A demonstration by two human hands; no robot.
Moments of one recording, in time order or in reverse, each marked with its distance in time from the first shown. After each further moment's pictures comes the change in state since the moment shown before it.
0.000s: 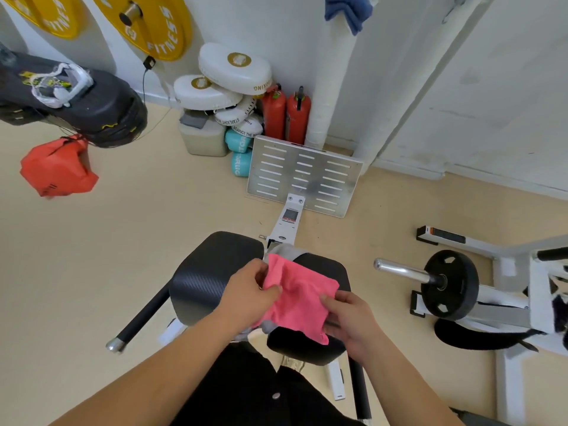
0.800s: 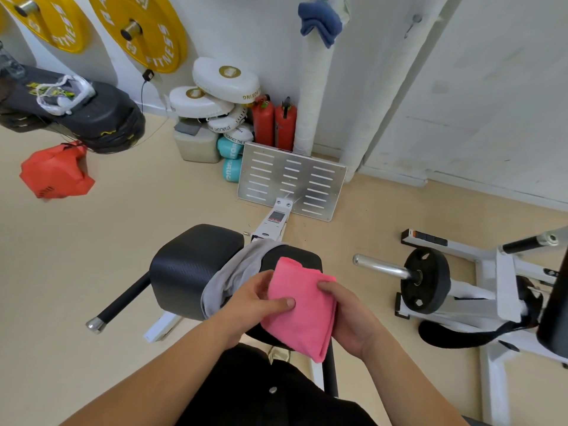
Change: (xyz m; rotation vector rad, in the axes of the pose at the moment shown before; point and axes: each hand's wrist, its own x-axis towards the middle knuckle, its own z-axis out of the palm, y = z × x) left_hand -0.067 0.008 0.075 -0.497 -0.318 -0.121; right_hand -0.051 0.004 -0.072 0.106 -0.322 -0.061
